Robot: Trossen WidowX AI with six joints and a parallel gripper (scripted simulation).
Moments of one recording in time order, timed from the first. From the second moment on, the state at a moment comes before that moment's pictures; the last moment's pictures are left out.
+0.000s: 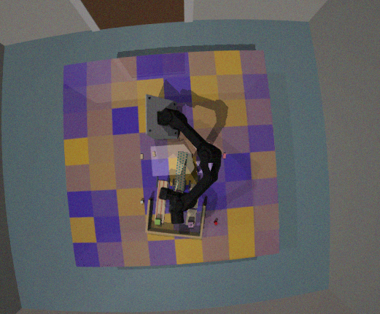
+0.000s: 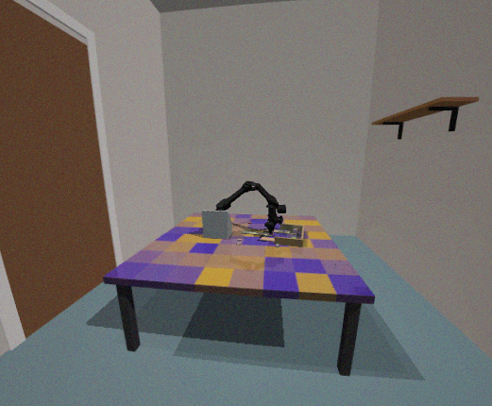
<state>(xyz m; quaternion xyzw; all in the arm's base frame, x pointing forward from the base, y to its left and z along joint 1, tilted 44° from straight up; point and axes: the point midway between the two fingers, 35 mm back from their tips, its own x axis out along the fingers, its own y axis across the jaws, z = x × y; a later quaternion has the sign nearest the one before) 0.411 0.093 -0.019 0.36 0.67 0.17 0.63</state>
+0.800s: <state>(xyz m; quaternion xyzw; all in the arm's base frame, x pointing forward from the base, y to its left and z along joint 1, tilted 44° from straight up) 0.409 0.101 -0.027 0.36 0.67 0.17 0.63</state>
